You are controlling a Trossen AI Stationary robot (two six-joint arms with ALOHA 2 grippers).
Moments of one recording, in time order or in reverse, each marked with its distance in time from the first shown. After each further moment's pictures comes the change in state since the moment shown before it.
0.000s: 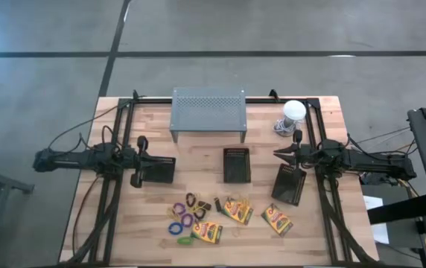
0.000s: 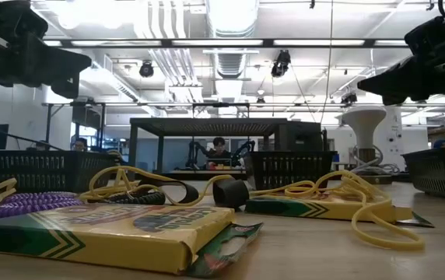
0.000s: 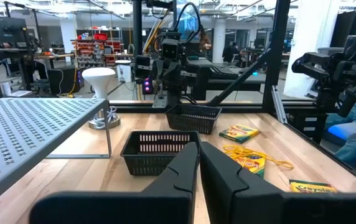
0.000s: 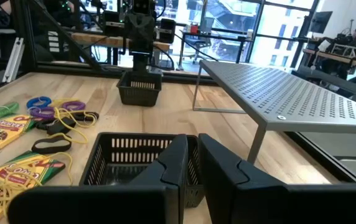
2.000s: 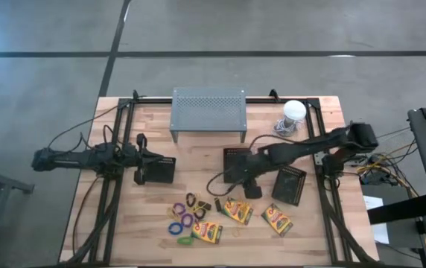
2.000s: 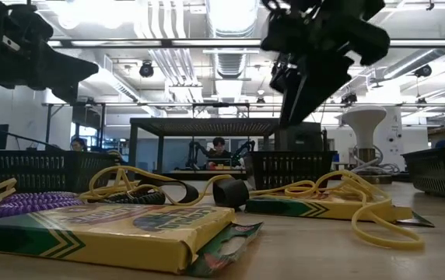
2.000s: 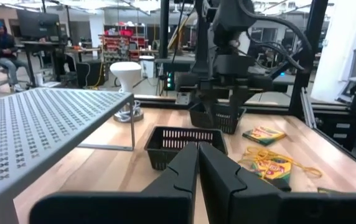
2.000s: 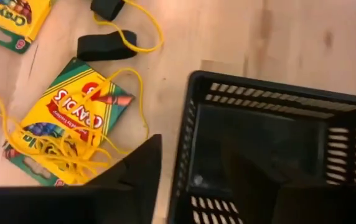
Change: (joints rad) left arm 0.000 0.037 0.000 0.017 -0.111 -0.023; right arm 0.225 1.559 1.102 -0.557 -0.055 0.087
